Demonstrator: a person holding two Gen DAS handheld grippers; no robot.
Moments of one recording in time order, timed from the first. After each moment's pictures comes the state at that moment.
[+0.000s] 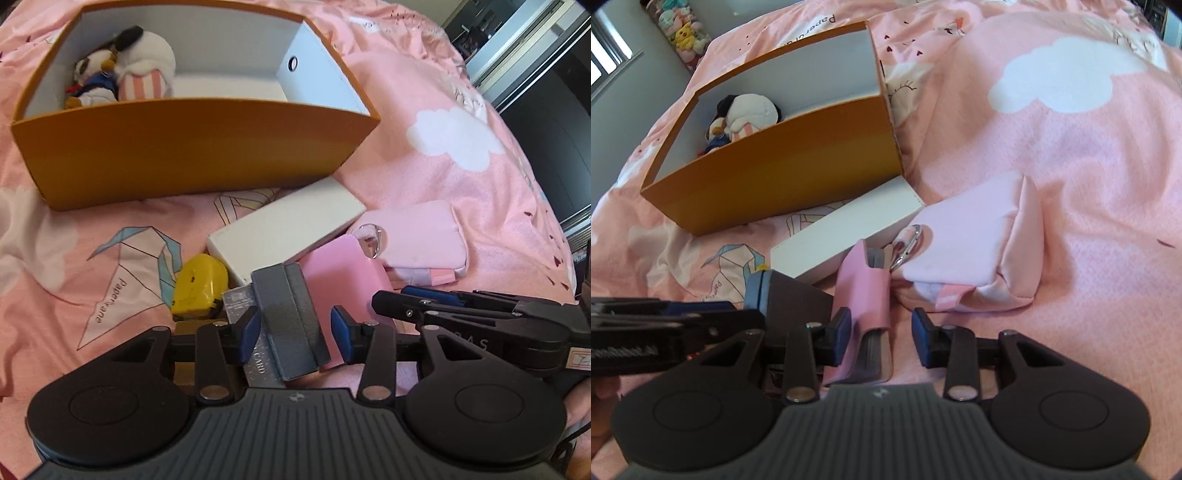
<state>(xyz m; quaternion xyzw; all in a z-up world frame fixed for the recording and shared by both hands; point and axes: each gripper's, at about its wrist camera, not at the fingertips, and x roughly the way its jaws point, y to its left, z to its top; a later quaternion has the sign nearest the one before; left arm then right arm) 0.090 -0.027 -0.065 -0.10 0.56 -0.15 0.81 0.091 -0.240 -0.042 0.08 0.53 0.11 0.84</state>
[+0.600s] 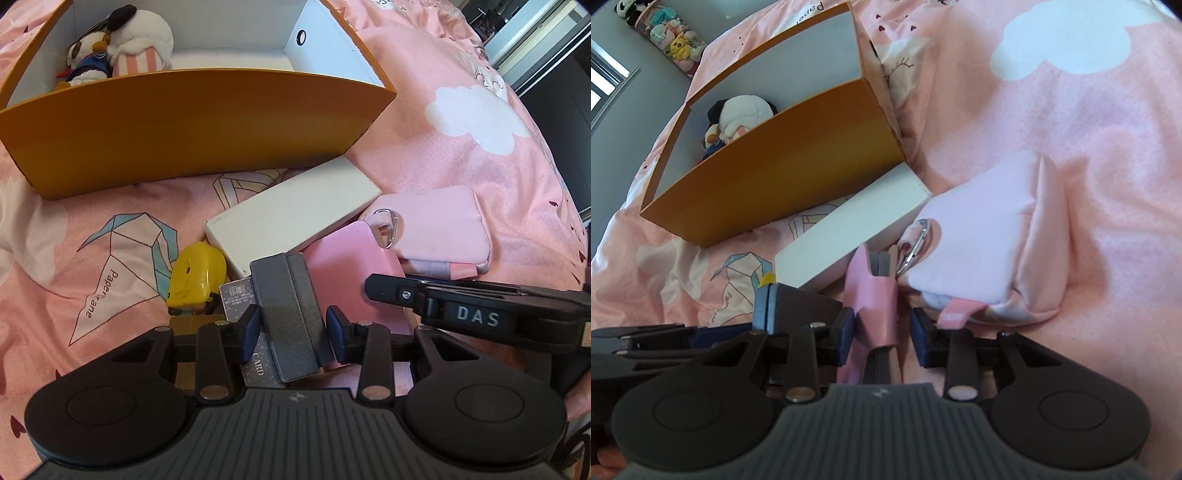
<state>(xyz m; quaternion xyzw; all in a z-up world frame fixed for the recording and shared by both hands) 0.098 -0.038 -0.078 -0.09 0.59 -0.13 0.79 0.115 -0.249 -0.065 0.14 0.56 0.14 0.81</state>
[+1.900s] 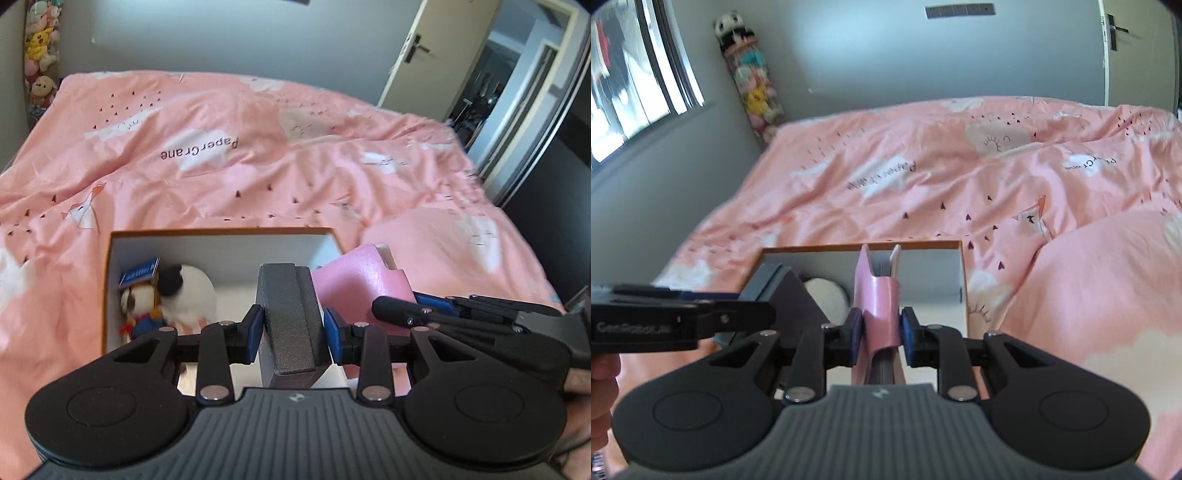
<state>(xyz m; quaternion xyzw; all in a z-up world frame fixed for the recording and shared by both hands) 0.225 0.011 0.058 -0.09 0.43 -0.11 0.89 0.247 -0.184 0.076 0.03 0.38 0.20 0.91</state>
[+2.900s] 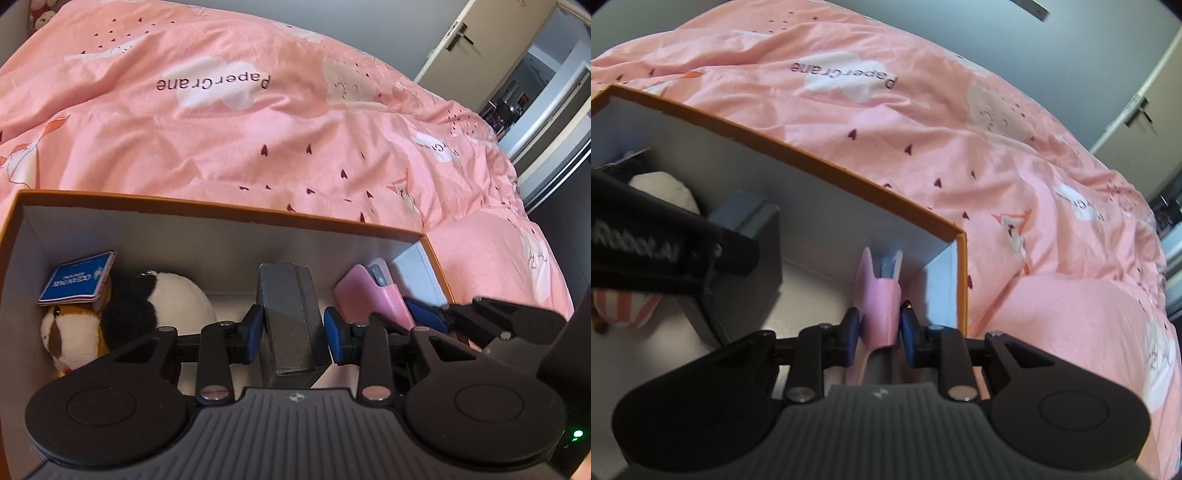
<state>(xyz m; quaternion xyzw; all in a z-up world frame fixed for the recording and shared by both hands) 0.333 0.031 -0.062 -0.15 0.47 -0.10 0.86 0.355 -0.108 -0.052 -0.25 0.40 0.10 0.87</state>
